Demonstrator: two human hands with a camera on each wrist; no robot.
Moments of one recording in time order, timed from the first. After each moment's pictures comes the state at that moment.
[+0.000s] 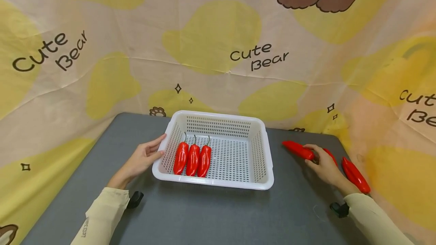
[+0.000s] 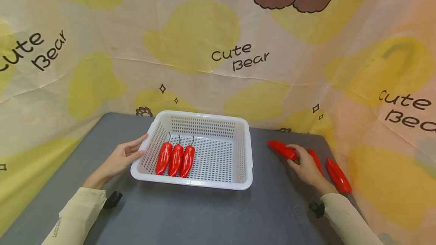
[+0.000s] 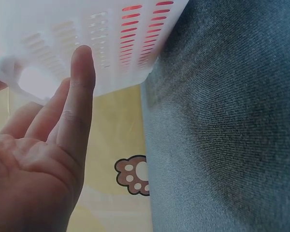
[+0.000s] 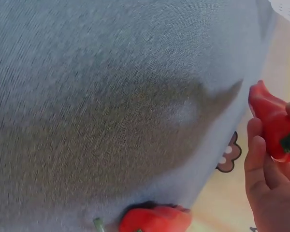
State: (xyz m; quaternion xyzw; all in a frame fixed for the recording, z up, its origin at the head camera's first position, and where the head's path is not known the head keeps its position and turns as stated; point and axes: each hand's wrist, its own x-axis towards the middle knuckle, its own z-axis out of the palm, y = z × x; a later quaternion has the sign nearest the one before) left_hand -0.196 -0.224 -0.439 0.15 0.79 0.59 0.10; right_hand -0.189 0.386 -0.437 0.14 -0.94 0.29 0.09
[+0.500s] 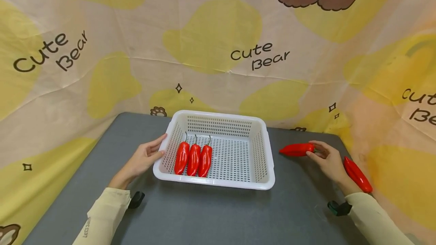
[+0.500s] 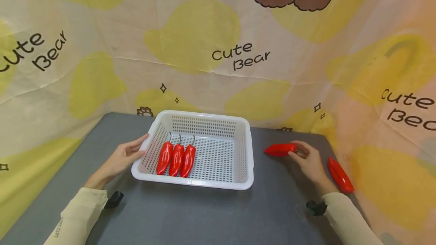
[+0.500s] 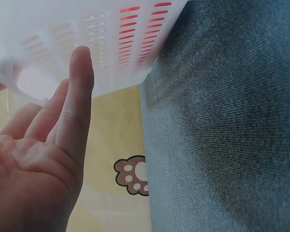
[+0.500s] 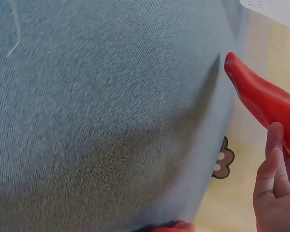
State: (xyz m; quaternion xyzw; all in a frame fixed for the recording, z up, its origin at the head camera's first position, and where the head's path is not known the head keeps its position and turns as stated) left_hand -0.197 -0.223 -0.441 0.15 0.78 0.60 0.09; right_hand -0.193 0.388 -0.435 0.08 -0.87 0.47 0.11
